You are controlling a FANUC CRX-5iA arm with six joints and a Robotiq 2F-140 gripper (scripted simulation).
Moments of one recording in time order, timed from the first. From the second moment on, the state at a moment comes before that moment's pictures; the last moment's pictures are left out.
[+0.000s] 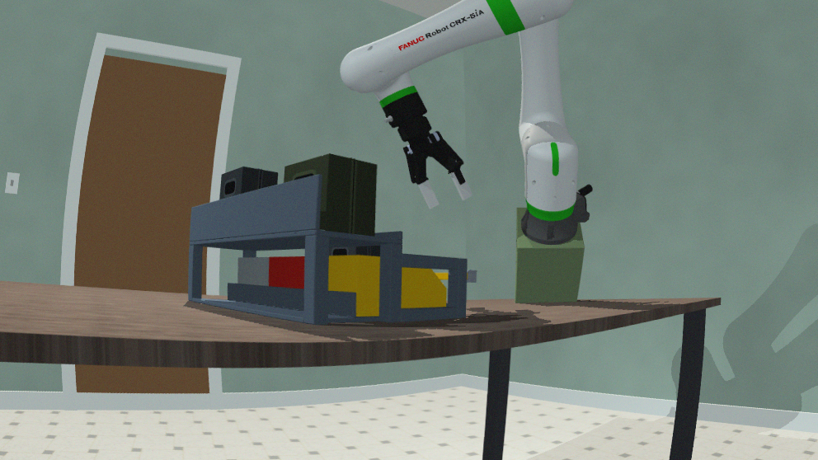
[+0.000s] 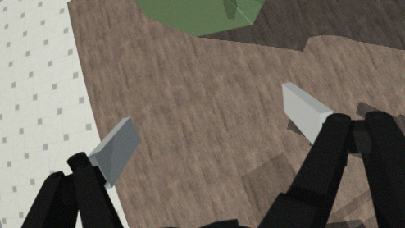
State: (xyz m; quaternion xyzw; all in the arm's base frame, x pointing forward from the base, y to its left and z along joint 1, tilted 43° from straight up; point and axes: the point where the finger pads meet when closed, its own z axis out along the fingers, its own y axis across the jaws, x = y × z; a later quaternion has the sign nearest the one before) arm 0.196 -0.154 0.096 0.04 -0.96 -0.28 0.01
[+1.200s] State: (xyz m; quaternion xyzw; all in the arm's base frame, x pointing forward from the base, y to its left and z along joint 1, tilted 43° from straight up) arm 0.242 -0.054 0.096 0.25 -0.93 -0.27 0.07
